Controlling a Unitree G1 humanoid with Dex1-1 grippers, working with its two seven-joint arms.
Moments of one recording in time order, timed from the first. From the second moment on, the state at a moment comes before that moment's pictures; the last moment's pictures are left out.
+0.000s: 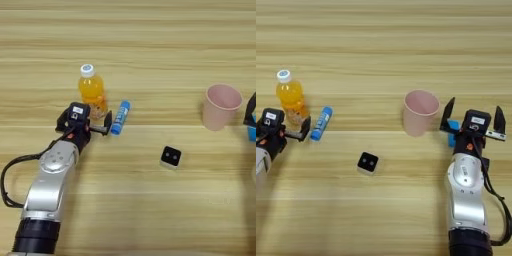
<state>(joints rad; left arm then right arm) -0.04 0.14 0.00 -0.06 -0.03 0.30 -0.19 -0.07 -0.11 -0.23 0.13 -0.05 -0.25 -0.23</state>
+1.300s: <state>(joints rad) -0.13 0.15 0.18 0.11 -0.04 0.11 -0.02 -0.09 -0.12 -0.23 0.16 -0.05 -0.26 -0.23</state>
